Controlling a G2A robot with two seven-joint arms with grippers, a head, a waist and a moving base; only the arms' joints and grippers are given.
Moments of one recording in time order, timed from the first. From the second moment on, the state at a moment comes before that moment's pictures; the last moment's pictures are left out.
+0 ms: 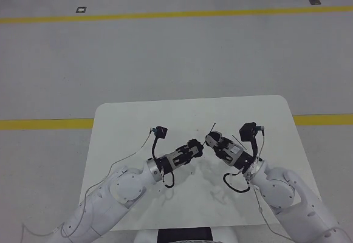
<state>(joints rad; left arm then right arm) 1.36 -1.07 -0.83 -1.72 0.05 -0.34 -0.25 -1.64 -0.97 1.22 -1.93 -0.49 -0.34 0.22</state>
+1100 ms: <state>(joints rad) 1.36 -1.07 -0.83 -1.72 0.05 -0.34 -0.25 -1.64 -0.99 1.23 -1.94 -0.43 -0.32 0.29</state>
